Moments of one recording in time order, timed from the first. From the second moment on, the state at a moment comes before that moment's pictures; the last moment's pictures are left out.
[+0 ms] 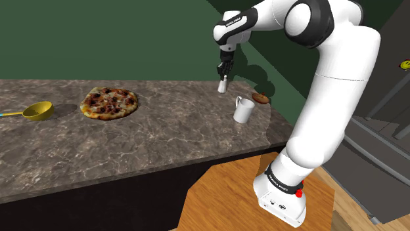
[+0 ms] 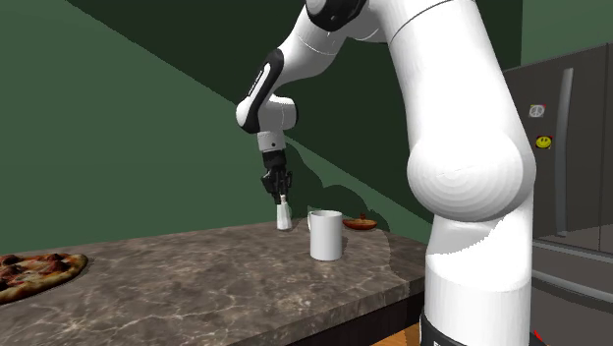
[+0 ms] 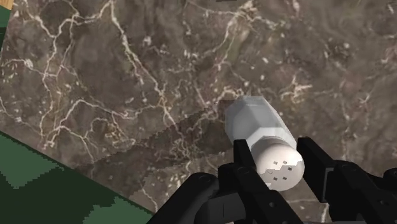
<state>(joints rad) -0.19 0.29 -0.32 -1.82 -0.06 2.03 -0.43</state>
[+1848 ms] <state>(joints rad) -0.23 0.10 -0.38 -1.76 -0.12 1.80 -0.54</state>
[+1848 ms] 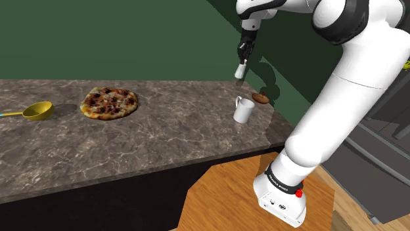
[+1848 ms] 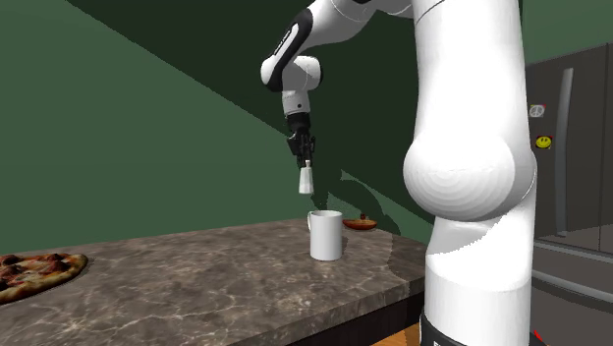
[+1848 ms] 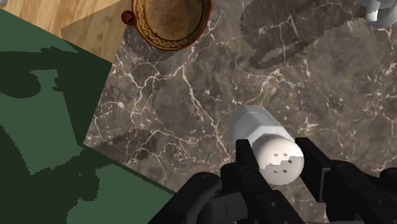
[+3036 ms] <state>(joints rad) -0.38 -0.03 -0.53 -1.90 -0.18 1.86 -0.82</state>
